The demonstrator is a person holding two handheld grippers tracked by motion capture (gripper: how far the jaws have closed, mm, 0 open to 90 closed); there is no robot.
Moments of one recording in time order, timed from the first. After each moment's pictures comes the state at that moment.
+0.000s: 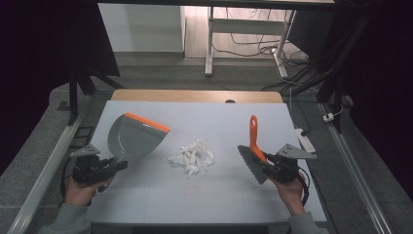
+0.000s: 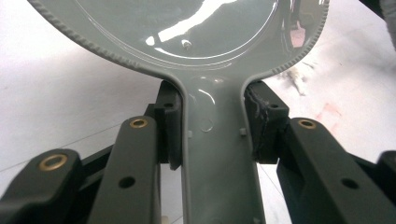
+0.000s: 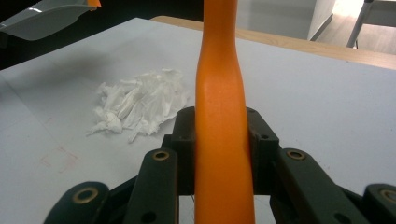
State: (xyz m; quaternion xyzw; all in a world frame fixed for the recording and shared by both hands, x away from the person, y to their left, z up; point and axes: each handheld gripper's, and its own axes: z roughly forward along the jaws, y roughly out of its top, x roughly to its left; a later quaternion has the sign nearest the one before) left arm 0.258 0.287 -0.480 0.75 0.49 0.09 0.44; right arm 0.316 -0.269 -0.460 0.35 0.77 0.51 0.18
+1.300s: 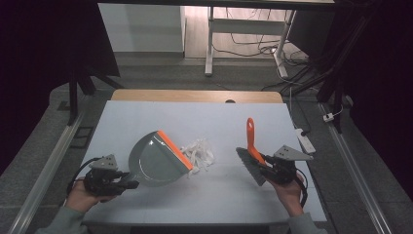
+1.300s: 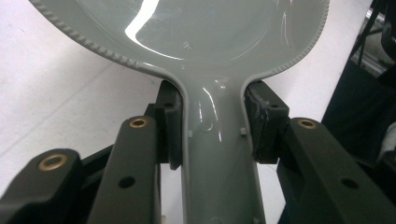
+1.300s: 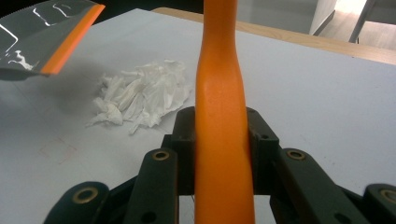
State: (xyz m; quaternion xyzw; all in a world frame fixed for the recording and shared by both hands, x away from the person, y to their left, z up) left arm 0.246 0.255 -0.478 0.87 0.33 0.03 0.37; right arm 0.314 -0.264 -0.464 0.34 0.78 0.50 0.19
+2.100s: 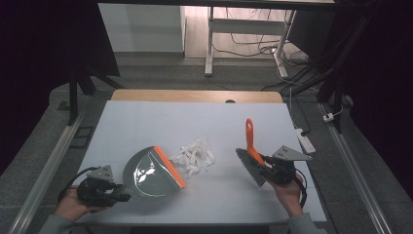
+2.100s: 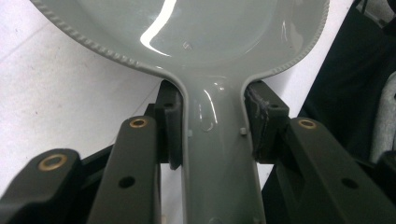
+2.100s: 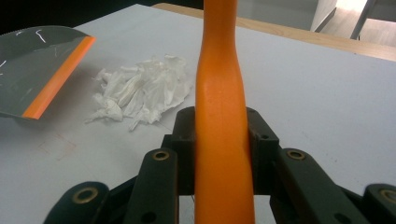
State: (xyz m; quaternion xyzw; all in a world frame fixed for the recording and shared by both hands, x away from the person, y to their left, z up) left arm 0.231 0.271 -0.497 0.89 0.32 0.00 0.32; right arm 0.314 -0.263 -0.466 0.34 0.78 0.49 0.18
